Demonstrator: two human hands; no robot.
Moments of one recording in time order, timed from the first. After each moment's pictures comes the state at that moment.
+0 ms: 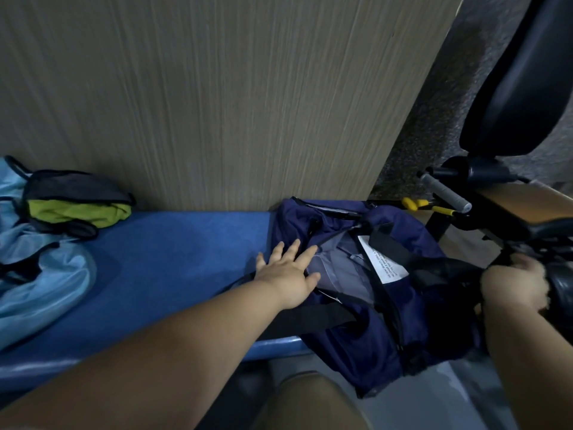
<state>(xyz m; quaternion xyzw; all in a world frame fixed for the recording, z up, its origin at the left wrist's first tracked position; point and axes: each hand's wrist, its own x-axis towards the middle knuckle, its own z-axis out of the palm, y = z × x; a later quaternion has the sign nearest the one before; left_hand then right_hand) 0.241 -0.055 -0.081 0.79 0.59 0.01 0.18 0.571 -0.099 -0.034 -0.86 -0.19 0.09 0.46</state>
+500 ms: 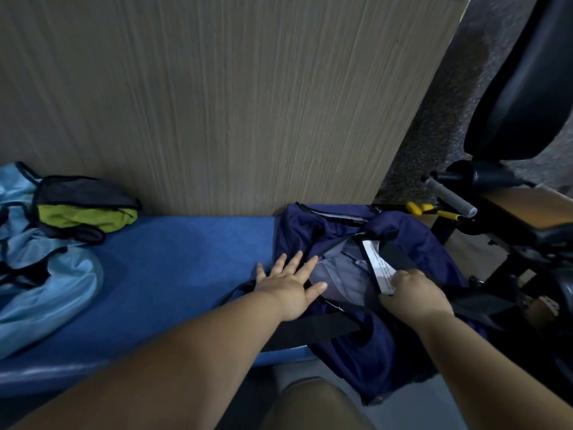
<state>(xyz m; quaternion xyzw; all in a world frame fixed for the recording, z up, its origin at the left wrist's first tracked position) 0.235 -0.059 -0.089 0.79 0.59 -0.03 0.19 0.472 -0.083 -0.069 -0.80 -0.60 0.04 0.01</state>
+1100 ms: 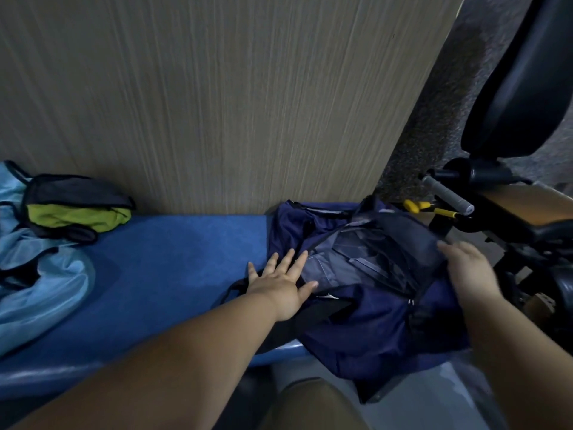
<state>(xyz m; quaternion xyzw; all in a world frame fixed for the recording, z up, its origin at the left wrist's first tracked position) 0.234 -0.052 -0.099 0.78 0.61 -0.03 0.17 0.522 -0.085 -0.025 -0.74 -0.41 0.23 0.48</state>
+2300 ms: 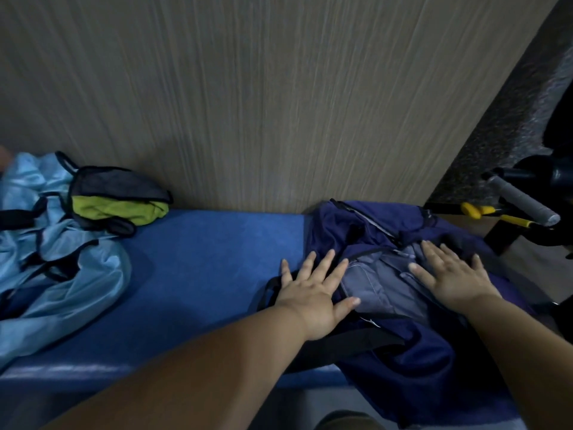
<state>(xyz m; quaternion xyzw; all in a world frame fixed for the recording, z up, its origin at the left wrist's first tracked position) 0.223 -0.041 -0.114 0.81 0.57 -0.01 0.14 0.504 0.016 -0.097 -0.72 -0.69 0.00 -0.06</state>
